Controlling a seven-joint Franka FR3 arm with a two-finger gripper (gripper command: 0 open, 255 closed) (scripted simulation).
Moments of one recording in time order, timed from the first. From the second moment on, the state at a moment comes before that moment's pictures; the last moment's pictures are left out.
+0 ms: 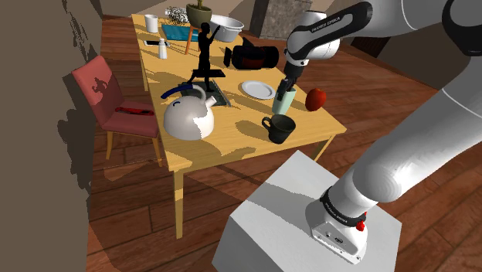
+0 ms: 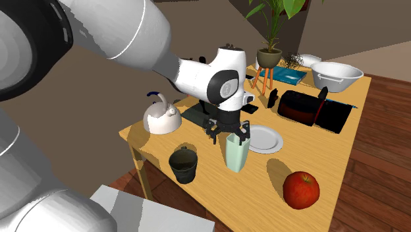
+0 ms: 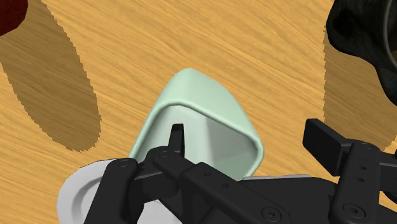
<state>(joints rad) -0.11 -0.10 -0.38 -2.34 -0.10 2.25 -0.56</state>
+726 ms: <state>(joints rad) -0.11 -0.10 -0.38 -2.34 -0.10 2.25 -0.56</state>
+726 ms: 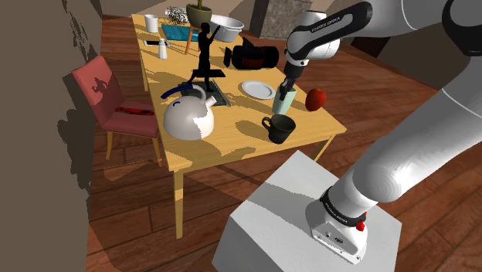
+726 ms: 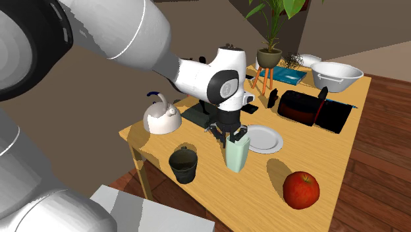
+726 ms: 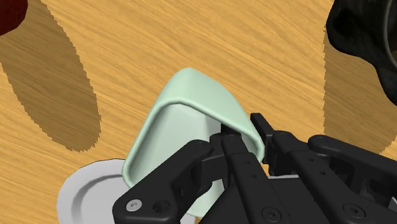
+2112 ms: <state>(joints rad) -0.11 -0.20 -0.36 -2.19 -0.12 2.00 -0.55</state>
